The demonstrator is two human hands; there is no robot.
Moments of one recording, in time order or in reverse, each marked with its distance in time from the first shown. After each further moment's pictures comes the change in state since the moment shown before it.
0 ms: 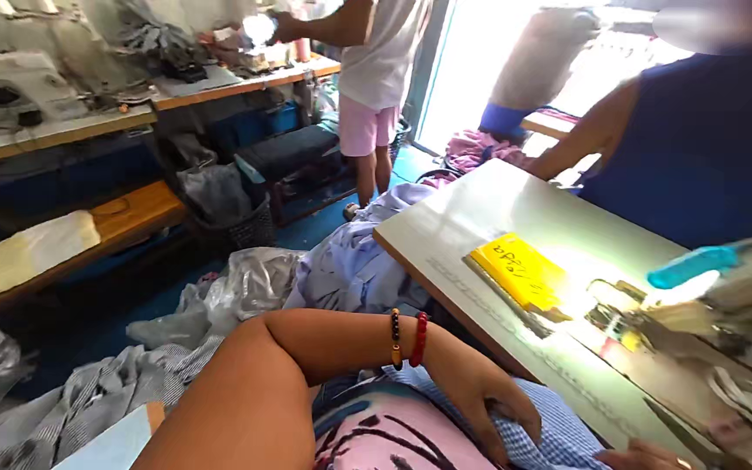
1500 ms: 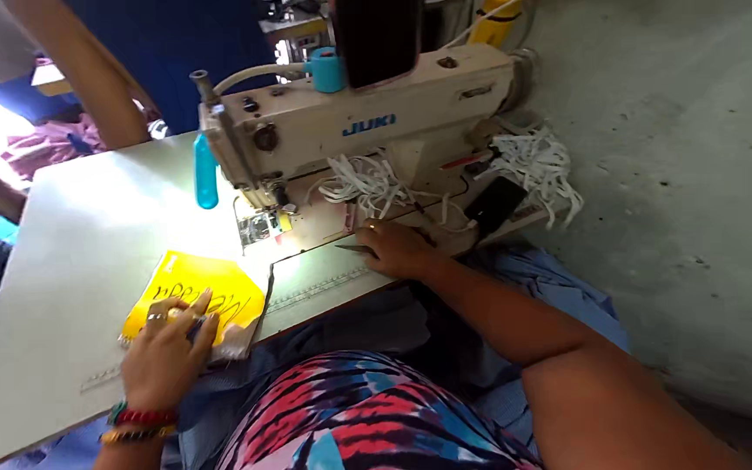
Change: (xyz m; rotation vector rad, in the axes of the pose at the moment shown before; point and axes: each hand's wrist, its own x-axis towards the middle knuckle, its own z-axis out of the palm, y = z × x) left_hand 0.061 -0.138 -0.064 1.036 0.416 -0.452; right_hand -0.075 0.145 -0.041 -0.514 0.187 0.704
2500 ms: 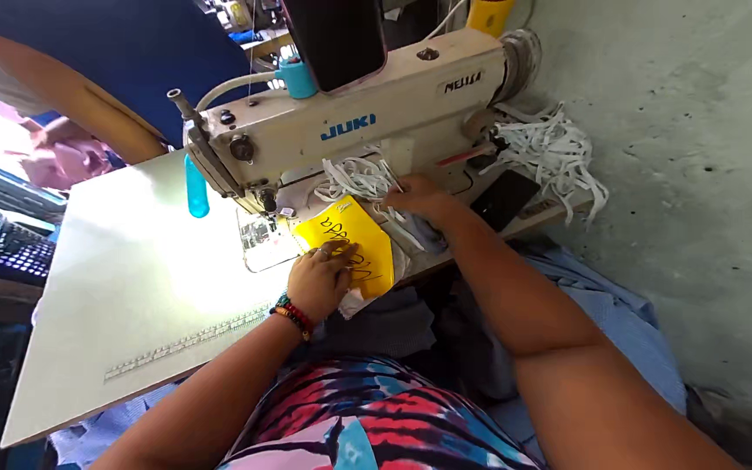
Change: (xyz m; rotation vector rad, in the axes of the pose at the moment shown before) left_hand 0.090 0.181 0.059 -0.153 -0.335 0.359; right_hand 0.024 0.068 -0.052 0.670 0.045 0.603
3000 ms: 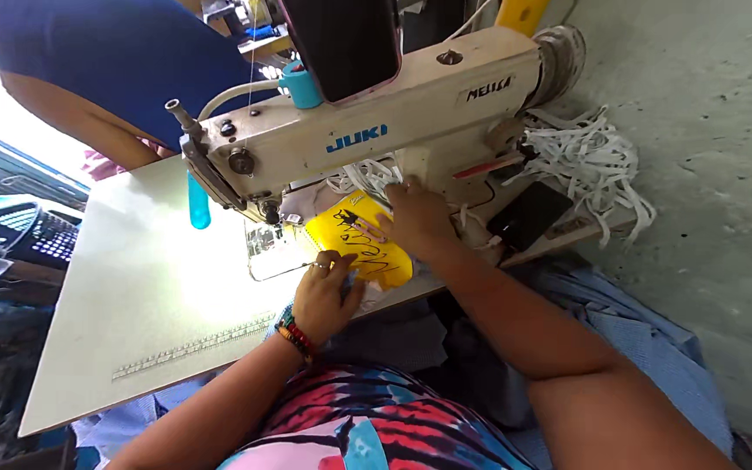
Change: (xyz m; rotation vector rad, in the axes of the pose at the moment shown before) left_hand -0.004 0.002 0.018 -0.061 0.270 -0.021; right_hand -0.013 -0.027 0.031 -0.580 0.196 -0.174
